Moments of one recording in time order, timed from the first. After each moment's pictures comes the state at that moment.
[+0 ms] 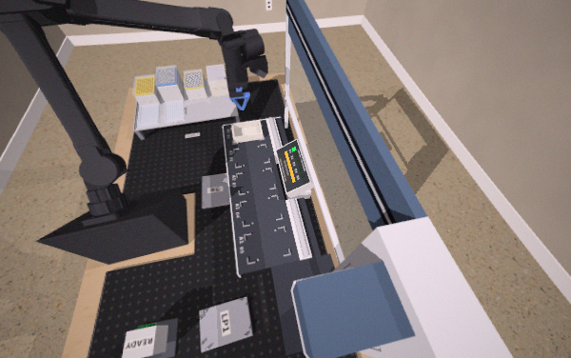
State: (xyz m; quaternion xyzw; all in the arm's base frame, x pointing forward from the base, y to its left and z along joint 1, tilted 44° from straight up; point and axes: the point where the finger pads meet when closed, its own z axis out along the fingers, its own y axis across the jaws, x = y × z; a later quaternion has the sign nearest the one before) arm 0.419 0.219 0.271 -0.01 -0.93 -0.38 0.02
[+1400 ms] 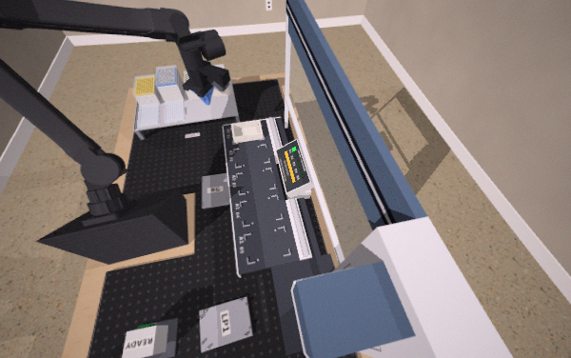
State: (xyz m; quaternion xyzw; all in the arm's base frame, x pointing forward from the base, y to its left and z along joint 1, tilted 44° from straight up) arm 0.300 0.211 0.277 -0.29 -0.88 -0.35 0.13
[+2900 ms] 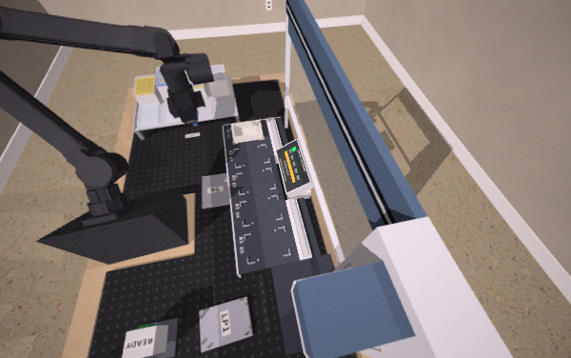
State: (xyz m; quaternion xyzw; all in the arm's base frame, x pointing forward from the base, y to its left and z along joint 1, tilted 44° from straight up) arm 0.255 0.137 0.212 -0.60 -0.70 -0.28 0.26
